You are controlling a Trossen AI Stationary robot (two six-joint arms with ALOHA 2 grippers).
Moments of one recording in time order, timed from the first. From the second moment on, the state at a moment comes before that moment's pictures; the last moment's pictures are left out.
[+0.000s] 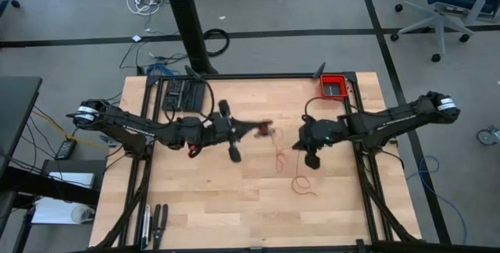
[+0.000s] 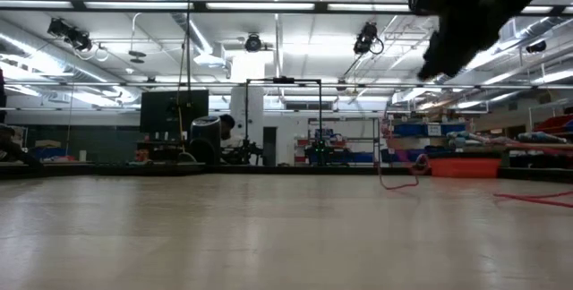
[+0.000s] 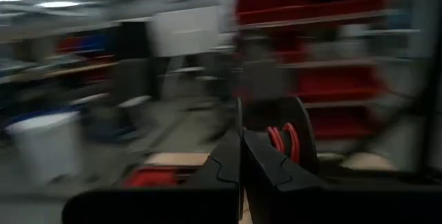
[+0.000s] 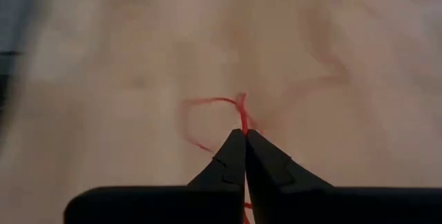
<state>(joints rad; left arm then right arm) -0.16 1.41 0.88 0.70 -0.33 0.13 0.11 1.06 0.67 -0.40 0.11 0.31</state>
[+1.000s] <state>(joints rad) -0.16 1.41 0.88 -0.10 -1.07 0.37 0.24 0.70 0.67 -0.07 0.86 0.16</state>
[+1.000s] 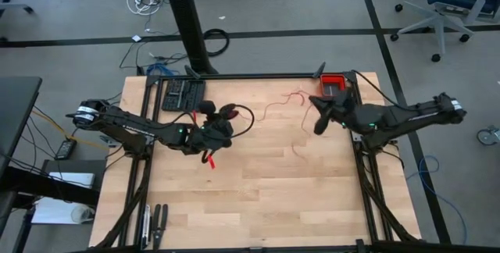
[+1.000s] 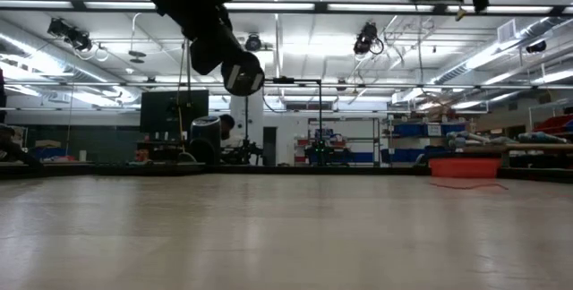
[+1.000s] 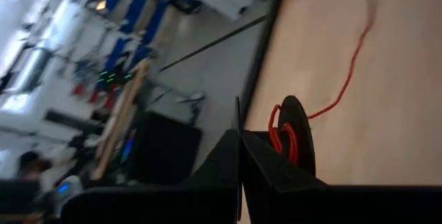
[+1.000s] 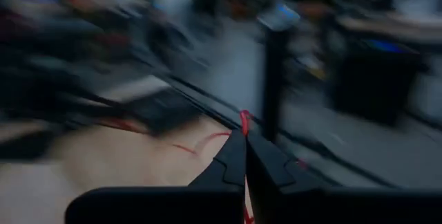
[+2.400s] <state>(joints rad) -0.15 1.41 0.88 0.47 -0.16 0.13 -0.02 1.01 0.67 -0.59 0.51 0.51</state>
